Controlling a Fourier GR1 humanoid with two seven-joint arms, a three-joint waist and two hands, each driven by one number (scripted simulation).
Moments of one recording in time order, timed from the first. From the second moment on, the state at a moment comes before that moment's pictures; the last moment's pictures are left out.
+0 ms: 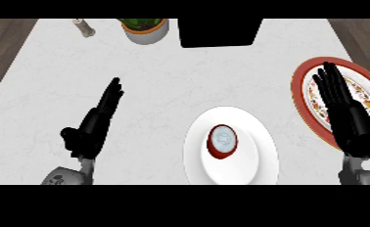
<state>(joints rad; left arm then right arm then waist) -0.08 0.25 -0.27 -1.45 0.17 0.18 -0.08 -0.05 -0.33 -0.03 -1.58 -0.19 0.00 -0.14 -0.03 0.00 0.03</state>
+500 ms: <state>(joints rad) -0.01 0.25 -0.23 -1.38 0.24 0.18 0.09 -0.11 -0.42 -0.10 -1.66 0.02 -0.20 -0.03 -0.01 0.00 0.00</state>
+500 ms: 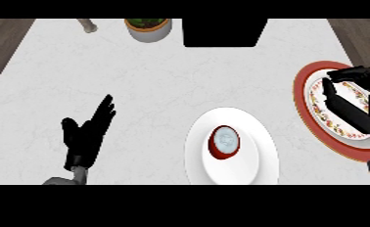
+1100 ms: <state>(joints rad) 0.01 0.22 -0.20 -1.40 0.25 0.16 0.16 0.12 -0.30 -0.03 -1.91 0.17 -0.29 -0.05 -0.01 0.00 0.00</state>
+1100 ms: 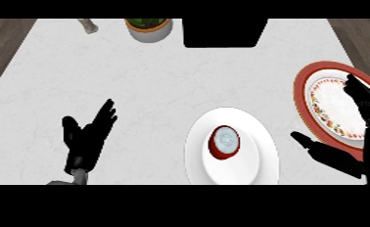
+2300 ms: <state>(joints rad) 0.01 0.19 -0.18 -1.42 0.20 0.14 0.20 -0.09 -0.30 0.45 -2.00 0.67 0.10 0.80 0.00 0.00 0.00</state>
